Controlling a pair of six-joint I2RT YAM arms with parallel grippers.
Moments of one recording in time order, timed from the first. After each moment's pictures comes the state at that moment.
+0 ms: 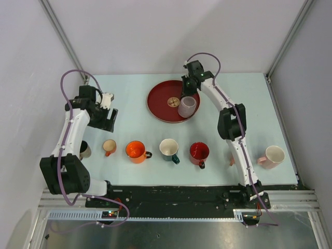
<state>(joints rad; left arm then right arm) 0.08 1.40 1.26 -1.02 0.09 0.34 0.40 2.56 2.48 -0.81 -0.12 0.29</state>
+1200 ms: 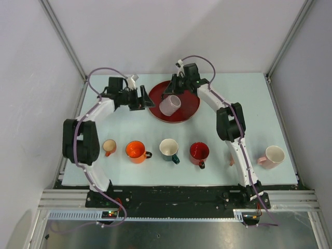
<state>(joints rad) -0.12 1.75 1.35 -0.42 0.67 -0.24 0.42 2.52 2.26 -0.32 -0.53 0.49</state>
